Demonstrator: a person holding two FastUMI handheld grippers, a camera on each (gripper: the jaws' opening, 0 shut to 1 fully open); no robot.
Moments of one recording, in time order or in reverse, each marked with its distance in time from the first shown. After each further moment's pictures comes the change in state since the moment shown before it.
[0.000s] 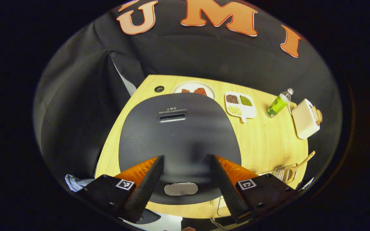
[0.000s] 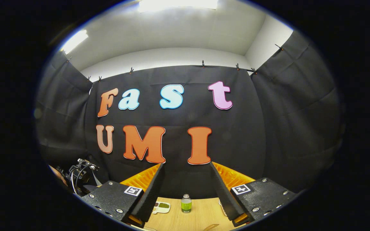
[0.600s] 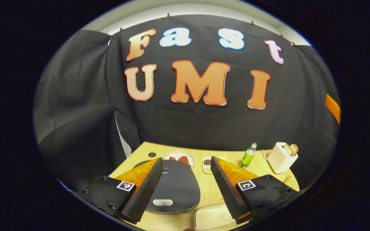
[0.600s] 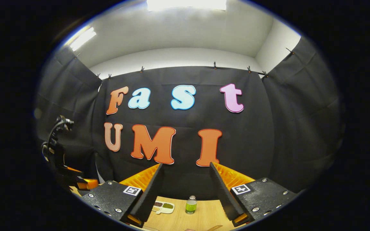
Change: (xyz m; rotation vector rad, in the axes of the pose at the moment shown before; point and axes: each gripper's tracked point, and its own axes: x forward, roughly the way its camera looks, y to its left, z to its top) left arm -0.192 -0.041 0.105 -0.010 -0.708 -0.092; right arm 0.004 0.046 0.011 -0.045 -0.010 0.101
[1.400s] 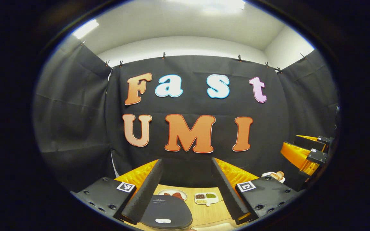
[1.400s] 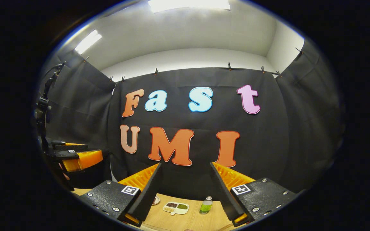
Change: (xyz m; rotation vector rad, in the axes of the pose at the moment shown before) left arm -0.074 -0.019 0.107 0.006 -0.354 -0.087; right arm -0.009 0.047 0.010 0.024 0.009 0.104
